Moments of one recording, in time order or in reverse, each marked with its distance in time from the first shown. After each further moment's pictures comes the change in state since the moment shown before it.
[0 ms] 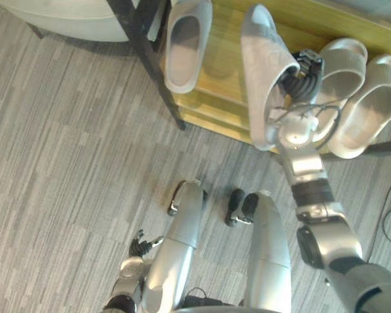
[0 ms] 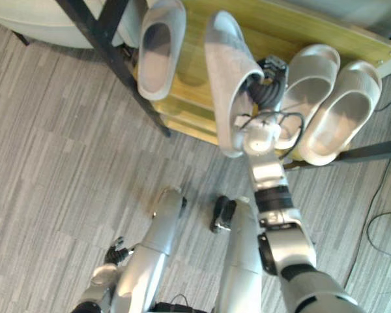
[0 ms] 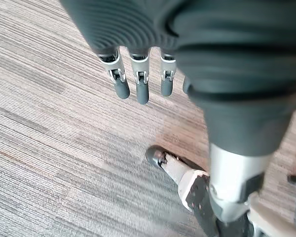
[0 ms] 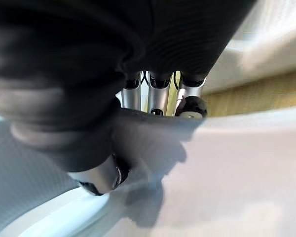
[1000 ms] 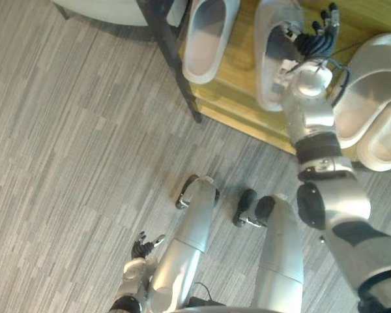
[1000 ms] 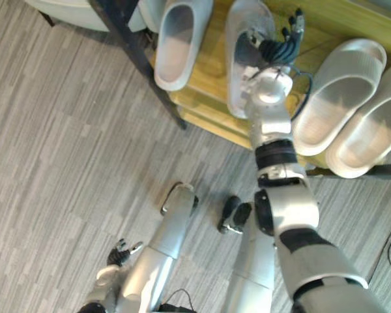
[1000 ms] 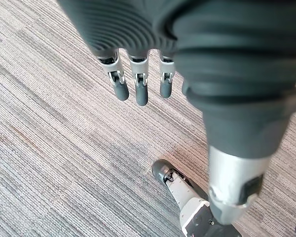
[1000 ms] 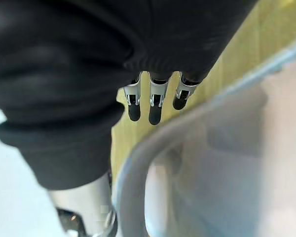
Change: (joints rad) left arm 0.004 -0.037 0.019 0.008 -0.066 -0.012 -0.007; right arm -0.272 -0.044 -0.082 0.274 0.213 0.035 -0.006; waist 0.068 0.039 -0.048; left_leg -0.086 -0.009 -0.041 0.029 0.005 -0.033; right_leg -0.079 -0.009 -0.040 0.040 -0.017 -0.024
